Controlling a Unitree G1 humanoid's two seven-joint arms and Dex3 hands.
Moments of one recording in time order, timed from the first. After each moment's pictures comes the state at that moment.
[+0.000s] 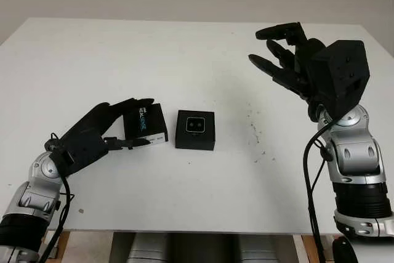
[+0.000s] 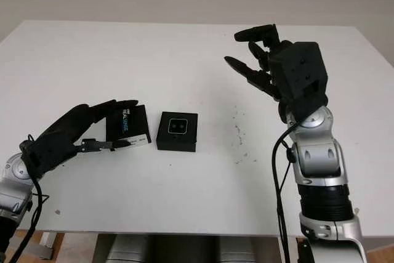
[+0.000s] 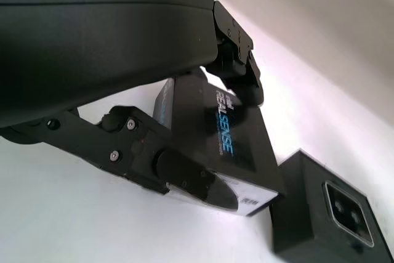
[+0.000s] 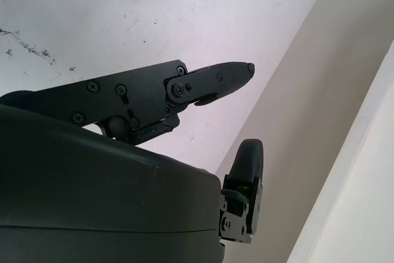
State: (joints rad) left arm -0.31 0.58 -0.04 0.42 0.27 -0.40 -0.18; right arm -0.53 -0.35 -0.08 -0.08 -0.10 0.50 0.15
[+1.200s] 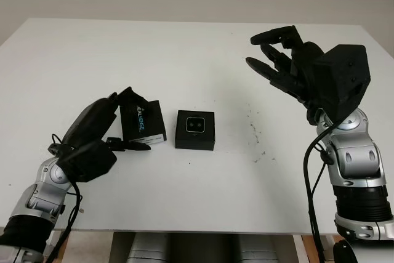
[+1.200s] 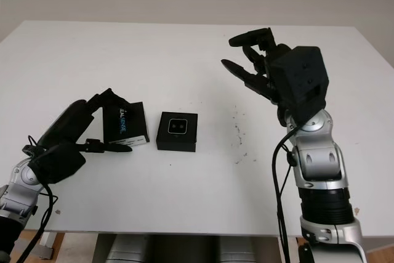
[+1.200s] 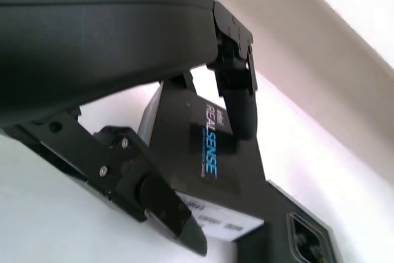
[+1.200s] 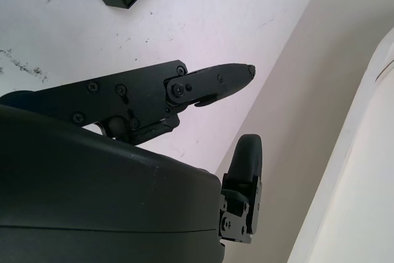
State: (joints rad) left arm -0.30 0.54 -0.02 0.24 0.12 -0.20 -0.23; right arm -0.51 -0.35 -0.09 -0.07 -0.03 0.45 0.18
